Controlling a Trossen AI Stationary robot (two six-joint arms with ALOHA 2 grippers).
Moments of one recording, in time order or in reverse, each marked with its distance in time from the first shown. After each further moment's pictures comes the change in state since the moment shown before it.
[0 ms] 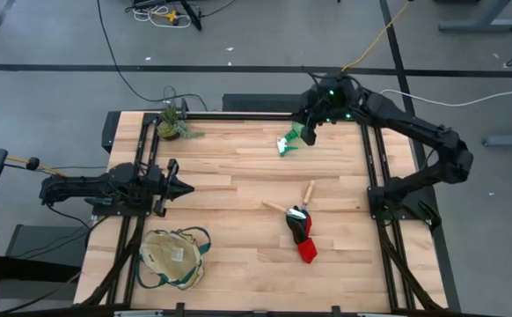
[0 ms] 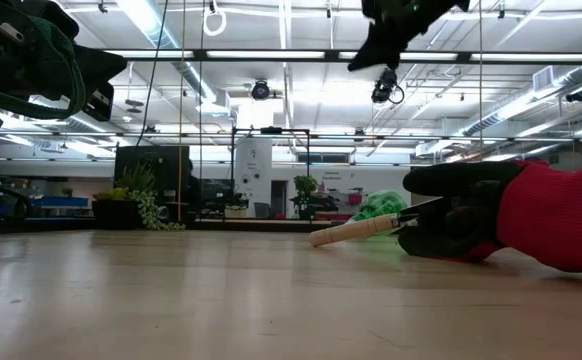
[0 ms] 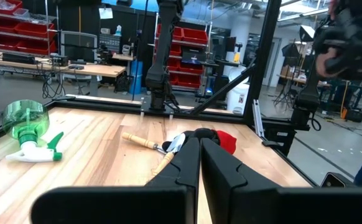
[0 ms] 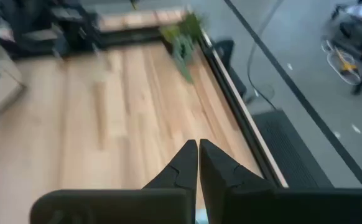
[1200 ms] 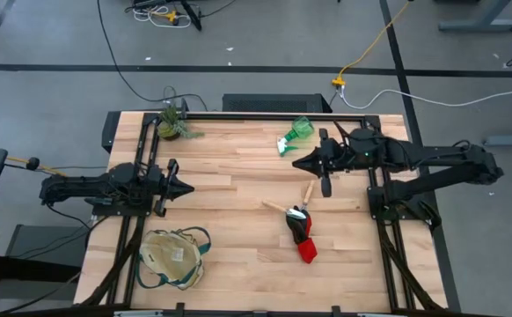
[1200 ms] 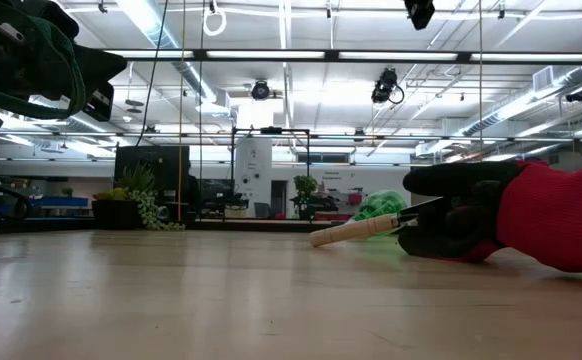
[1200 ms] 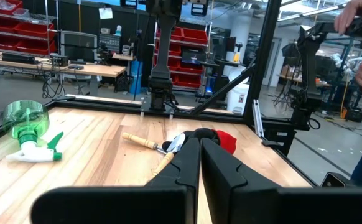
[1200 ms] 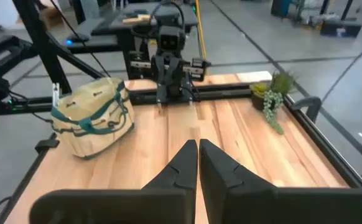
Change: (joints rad) left arm 0.000 0.000 0.000 0.000 0.000 0.000; right arm 0.493 -0.345 -0.385 0.374 0.208 0.254
